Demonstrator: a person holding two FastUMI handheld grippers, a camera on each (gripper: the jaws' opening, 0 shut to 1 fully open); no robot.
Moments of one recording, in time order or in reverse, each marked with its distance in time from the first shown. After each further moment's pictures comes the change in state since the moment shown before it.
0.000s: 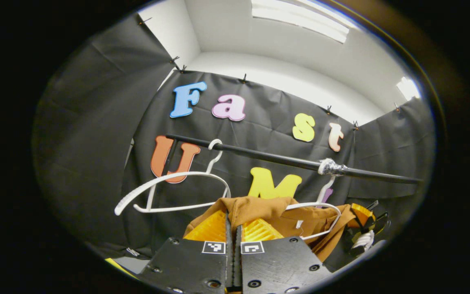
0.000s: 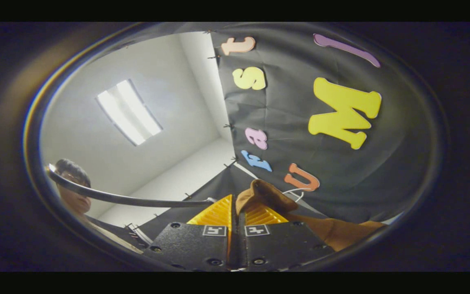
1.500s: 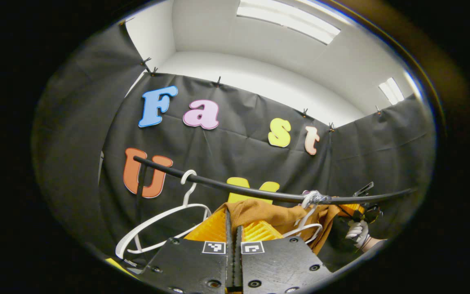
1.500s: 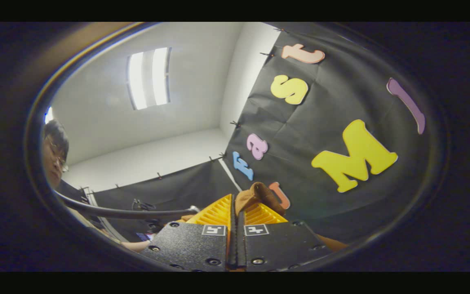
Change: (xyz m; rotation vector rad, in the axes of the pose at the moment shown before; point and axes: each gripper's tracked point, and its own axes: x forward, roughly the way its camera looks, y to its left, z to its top) left arm 0.032 -0.026 0.079 0.039 -0.008 -0.237; right arm 0.042 0.064 0.040 -0.281 0.058 0.013
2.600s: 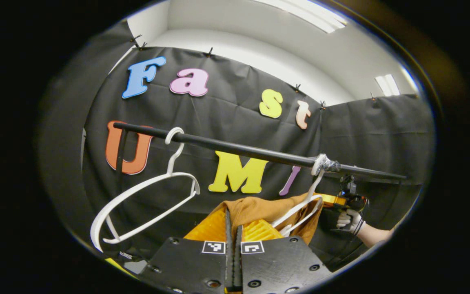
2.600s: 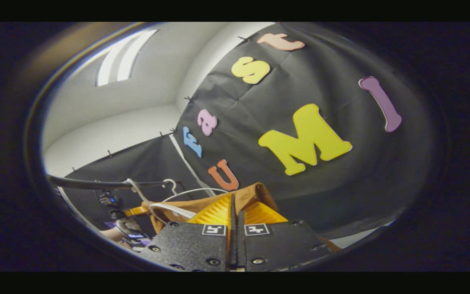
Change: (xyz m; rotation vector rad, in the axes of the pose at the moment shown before) left arm 0.012 0.008 -0.074 -0.041 0.206 -0.079; right arm -0.032 -0.137 -0.042 -0.072 0.156 -0.485
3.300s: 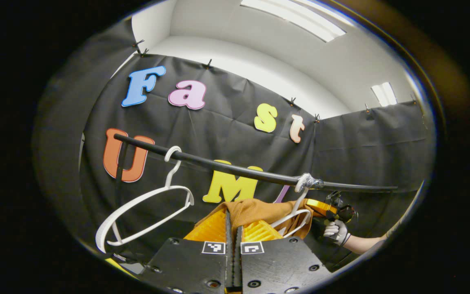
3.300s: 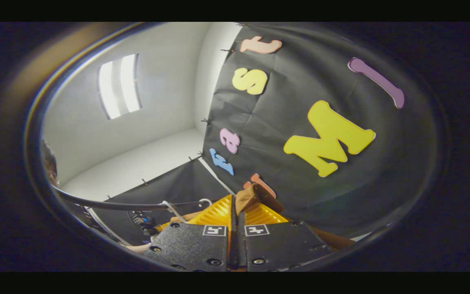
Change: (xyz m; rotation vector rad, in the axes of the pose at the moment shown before) left arm -0.013 -0.016 0.029 -0.006 -0.071 -0.030; right arm -0.015 0.033 0.028 0.061 -0.122 0.220
